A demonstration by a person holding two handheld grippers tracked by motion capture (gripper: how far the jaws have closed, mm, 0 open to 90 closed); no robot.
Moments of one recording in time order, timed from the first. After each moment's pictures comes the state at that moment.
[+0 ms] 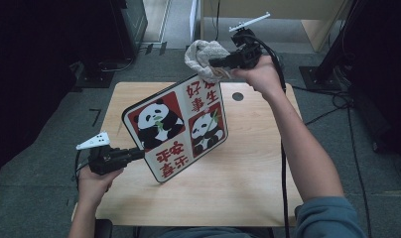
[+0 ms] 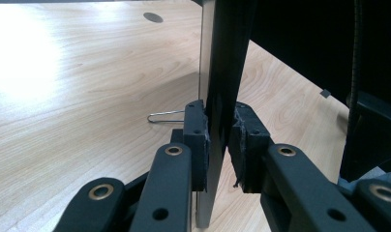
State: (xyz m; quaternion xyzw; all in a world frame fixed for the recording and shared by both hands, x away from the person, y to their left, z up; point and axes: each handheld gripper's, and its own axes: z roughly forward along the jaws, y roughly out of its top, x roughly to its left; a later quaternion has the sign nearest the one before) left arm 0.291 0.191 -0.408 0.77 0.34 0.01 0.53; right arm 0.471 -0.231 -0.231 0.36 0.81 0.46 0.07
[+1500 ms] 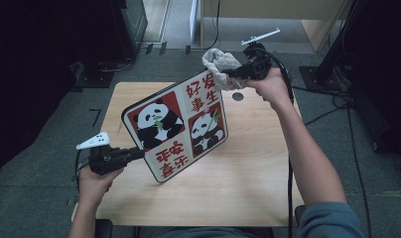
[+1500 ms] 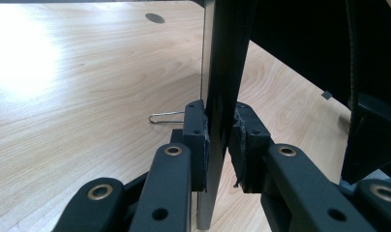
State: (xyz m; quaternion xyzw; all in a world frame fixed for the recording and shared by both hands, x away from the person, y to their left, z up) left arm 0.292 0.192 -0.409 0.77 0.35 0.01 0.53; right arm 0.473 -0.264 -0.272 0.40 0.80 0.44 0.07
